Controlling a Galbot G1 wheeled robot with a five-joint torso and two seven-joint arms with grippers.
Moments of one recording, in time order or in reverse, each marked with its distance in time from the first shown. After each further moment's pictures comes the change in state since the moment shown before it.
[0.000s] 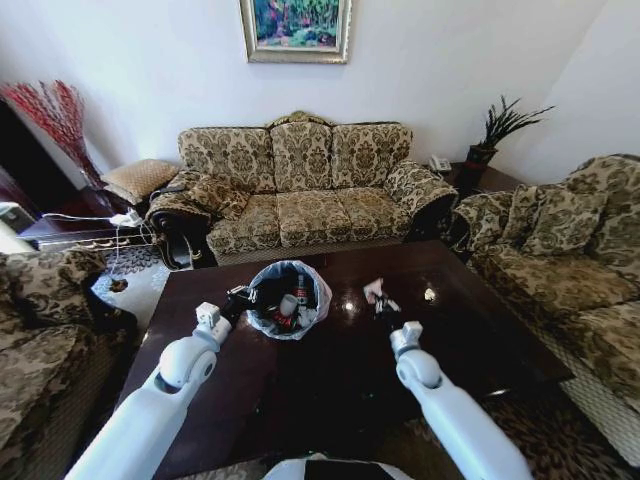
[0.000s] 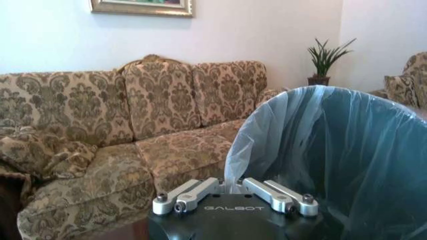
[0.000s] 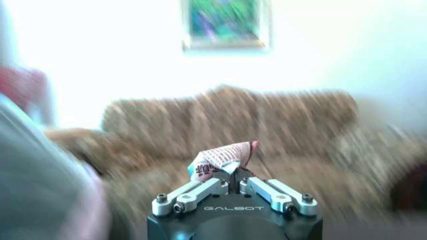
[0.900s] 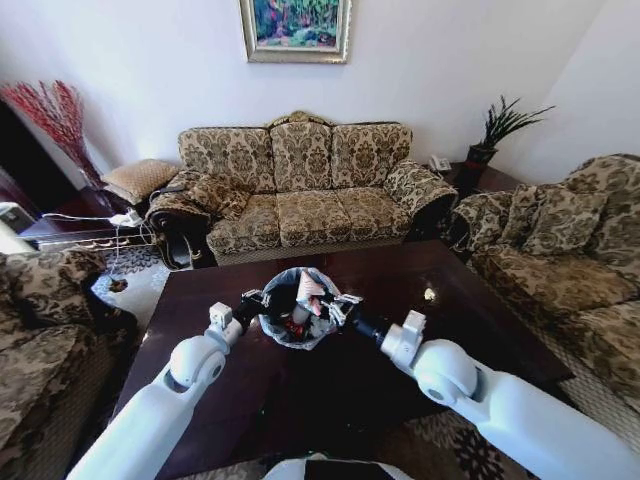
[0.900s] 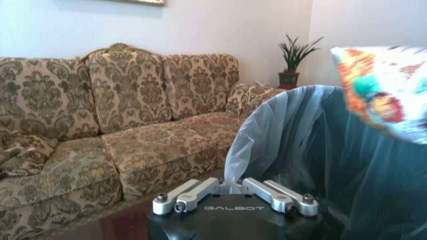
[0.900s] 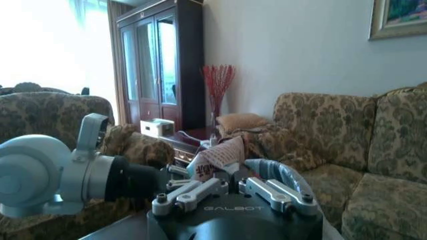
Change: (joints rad) left arm -0.025 0.032 0.079 -0.041 -0.048 0.051 0.010; right arm 0.308 -0.308 -0.396 0.329 0.264 -0.159 -0.197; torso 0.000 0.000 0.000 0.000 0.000
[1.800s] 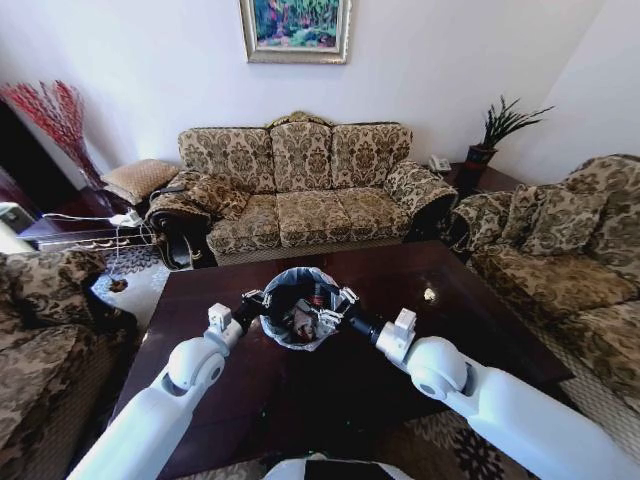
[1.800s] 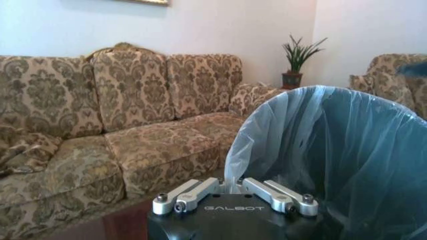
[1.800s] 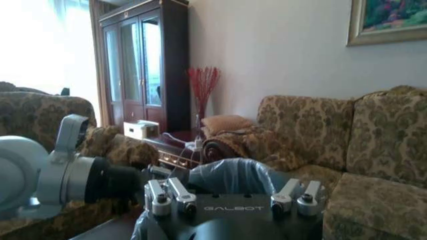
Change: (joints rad) left arm 0.008 -0.012 -0.016 0.007 0.002 -0.004 0.002; right arm -0.096 -0.011 0.092 0.028 -0.027 0.006 0.048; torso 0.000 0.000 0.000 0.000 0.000
